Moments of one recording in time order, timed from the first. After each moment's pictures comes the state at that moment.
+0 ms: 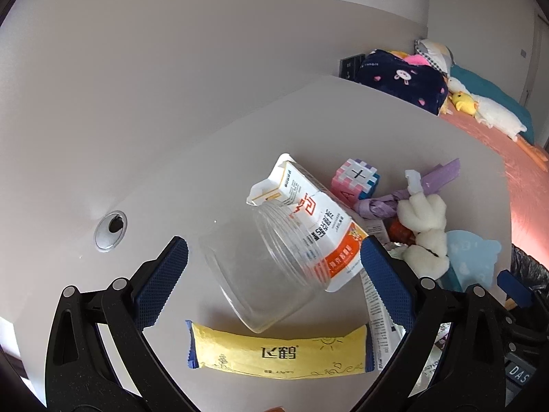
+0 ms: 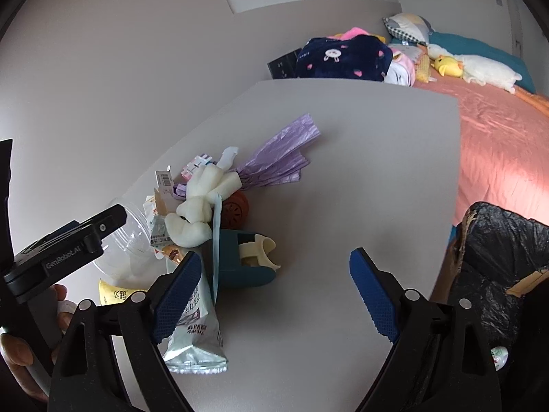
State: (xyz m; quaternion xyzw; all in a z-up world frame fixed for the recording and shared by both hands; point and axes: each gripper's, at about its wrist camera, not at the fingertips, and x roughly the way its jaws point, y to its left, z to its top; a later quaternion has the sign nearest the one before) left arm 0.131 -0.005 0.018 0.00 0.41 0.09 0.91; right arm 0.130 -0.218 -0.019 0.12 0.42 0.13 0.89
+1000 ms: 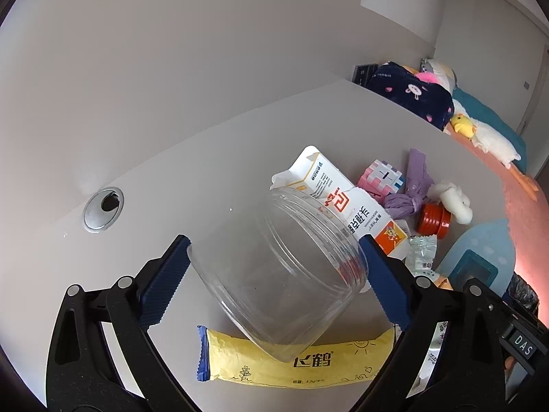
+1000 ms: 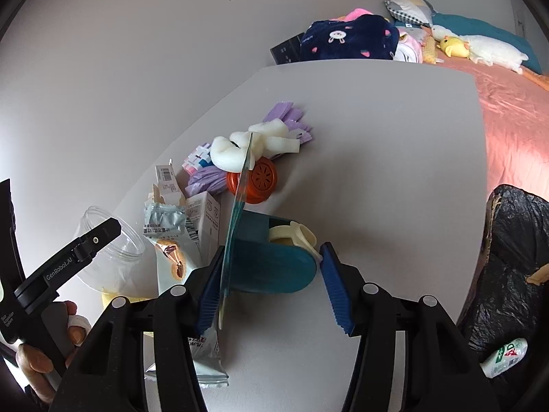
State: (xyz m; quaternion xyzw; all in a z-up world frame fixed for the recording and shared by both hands) left arm 0.112 0.037 0.006 -0.07 0.39 0.08 0.91; right arm 0.132 -0.211 -0.025 0.15 0.43 0.14 0.88
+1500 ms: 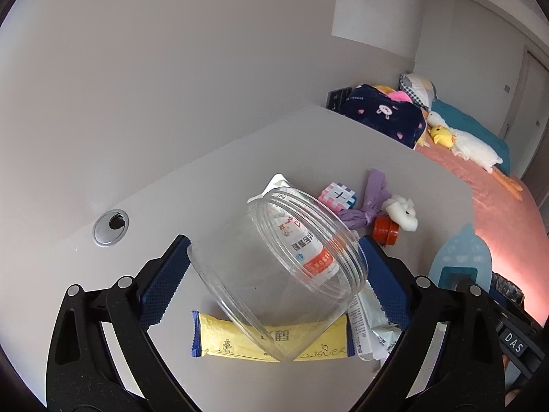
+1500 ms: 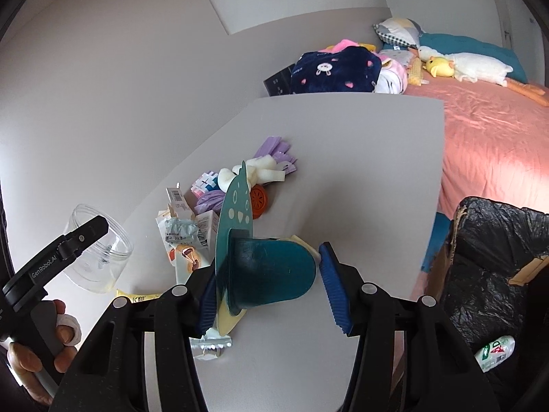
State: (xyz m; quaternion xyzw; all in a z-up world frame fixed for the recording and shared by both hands) left arm 0.080 0.011 0.052 -0.06 0.35 0.05 0.93; right arm 0.100 -0.237 0.010 0.16 0.38 0.12 0.90
